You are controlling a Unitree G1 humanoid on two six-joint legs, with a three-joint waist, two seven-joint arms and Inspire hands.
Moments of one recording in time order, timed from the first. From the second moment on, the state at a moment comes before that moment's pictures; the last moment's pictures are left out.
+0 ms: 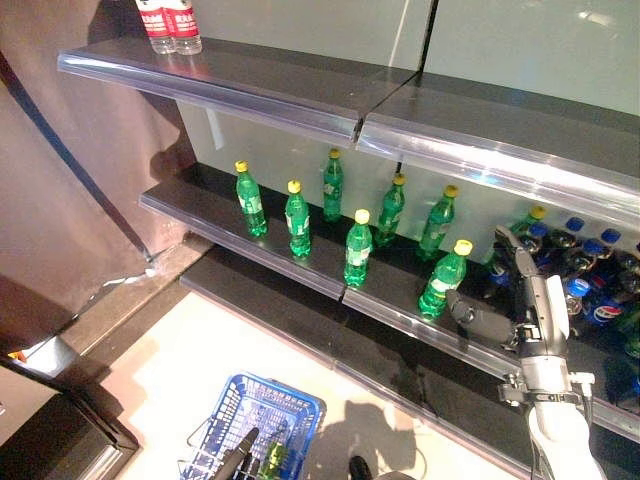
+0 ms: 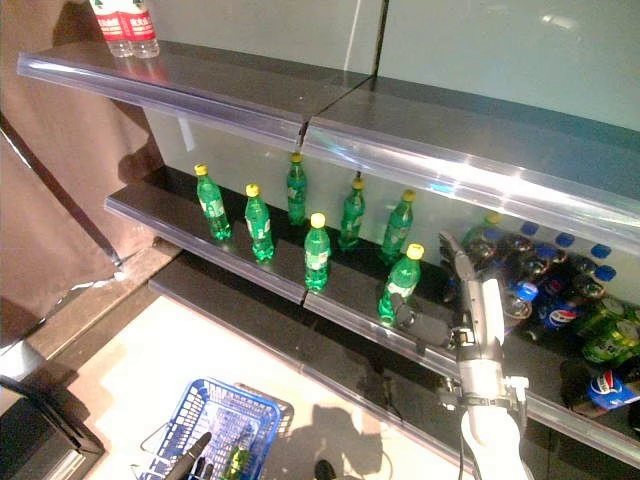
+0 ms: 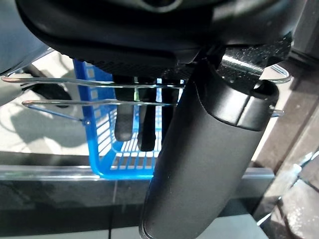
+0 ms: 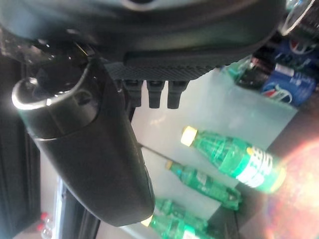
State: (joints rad) left arm 0.14 0.12 0.20 1.11 -1.08 0.03 -0.21; right arm 0.22 -0.43 -0.08 0.04 0.02 -0.52 -0.21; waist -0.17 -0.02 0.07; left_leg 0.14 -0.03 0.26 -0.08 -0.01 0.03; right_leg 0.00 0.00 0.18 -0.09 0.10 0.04
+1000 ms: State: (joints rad) left arm 0.13 0.14 0.17 1.11 -1.08 0.04 -0.18; right arm 0.23 -0.31 -0.08 0.31 0.24 -0.37 -0.31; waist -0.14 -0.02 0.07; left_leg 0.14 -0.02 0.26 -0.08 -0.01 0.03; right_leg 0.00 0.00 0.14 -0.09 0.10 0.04
